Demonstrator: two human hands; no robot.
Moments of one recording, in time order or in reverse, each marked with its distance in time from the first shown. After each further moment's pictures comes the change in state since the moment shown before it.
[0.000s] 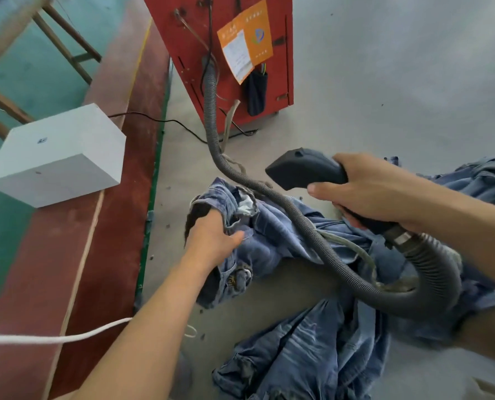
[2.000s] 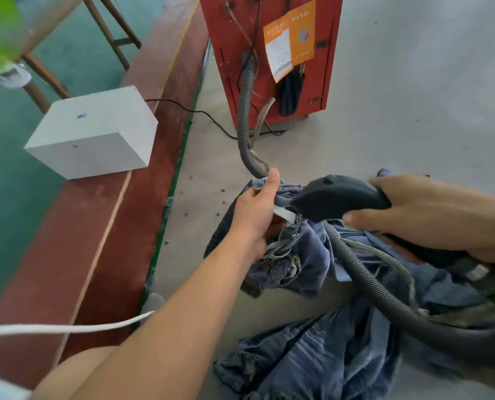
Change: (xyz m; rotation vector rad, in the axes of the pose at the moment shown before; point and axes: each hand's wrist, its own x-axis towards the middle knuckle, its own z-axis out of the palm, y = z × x) left_hand 0.006 0.046 0.003 -1.280 -0.088 -0.258; right_hand -0.020 -0.027 -0.005 -0.130 -0.203 0.065
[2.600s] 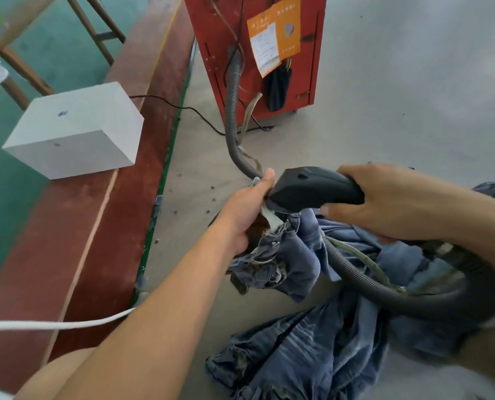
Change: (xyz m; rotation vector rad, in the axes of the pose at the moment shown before) left_hand -0.007 0.009 0.002 0.086 -0.139 -0.109; right_hand 0.006 0.002 0.001 -0.256 0.120 -0.199
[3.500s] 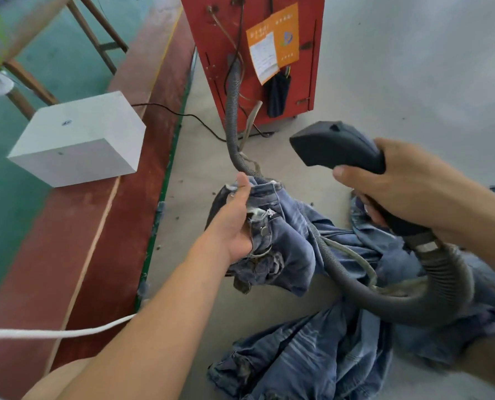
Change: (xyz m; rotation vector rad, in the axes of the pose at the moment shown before) left_hand 0.001 0.000 -0.015 -0.334 -0.063 -0.146; right_hand 0.002 0.005 -0.008 0.362 0.261 0.175
